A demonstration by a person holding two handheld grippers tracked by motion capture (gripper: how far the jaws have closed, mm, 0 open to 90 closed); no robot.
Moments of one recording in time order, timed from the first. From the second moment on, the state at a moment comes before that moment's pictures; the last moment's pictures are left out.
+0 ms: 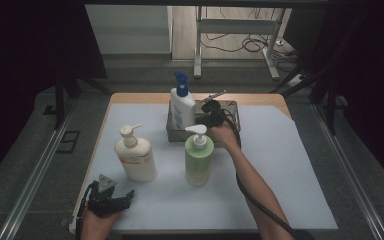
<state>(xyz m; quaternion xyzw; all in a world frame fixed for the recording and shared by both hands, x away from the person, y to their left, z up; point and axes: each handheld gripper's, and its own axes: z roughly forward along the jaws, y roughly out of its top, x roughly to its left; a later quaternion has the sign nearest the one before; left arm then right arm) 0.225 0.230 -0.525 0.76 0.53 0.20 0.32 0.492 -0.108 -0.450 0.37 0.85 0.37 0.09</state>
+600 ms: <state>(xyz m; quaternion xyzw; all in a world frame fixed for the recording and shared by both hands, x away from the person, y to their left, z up) 0.225 0.230 -0.525 0.76 0.53 0.20 0.32 0.492 -0.096 -0.452 0.36 0.85 0.37 0.08</state>
